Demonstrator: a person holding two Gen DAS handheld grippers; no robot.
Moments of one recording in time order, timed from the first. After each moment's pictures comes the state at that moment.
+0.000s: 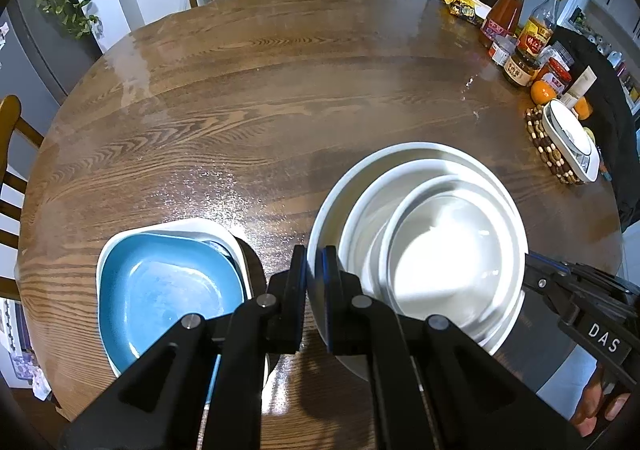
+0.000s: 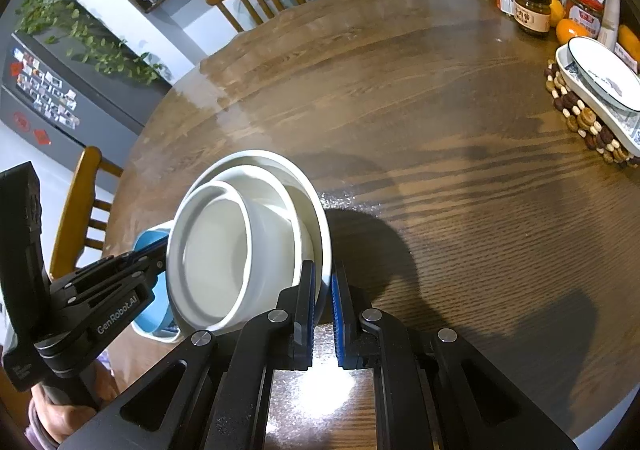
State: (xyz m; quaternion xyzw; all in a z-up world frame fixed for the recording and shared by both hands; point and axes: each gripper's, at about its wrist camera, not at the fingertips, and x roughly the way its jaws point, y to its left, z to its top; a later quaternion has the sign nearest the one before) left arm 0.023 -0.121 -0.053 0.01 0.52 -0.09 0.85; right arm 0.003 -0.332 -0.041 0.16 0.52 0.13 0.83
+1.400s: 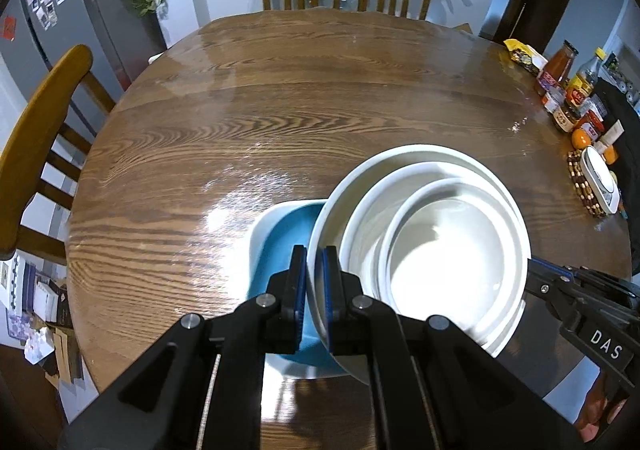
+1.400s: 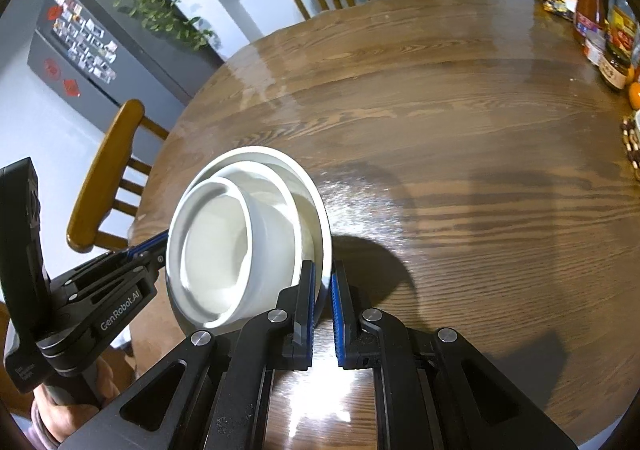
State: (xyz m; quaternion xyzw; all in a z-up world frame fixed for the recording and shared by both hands) left arm -0.010 0.009 -0.033 -0.03 0.50 -0.01 0.87; right arm -0.001 -0.201 -0.016 0.11 0.52 0.20 0.83
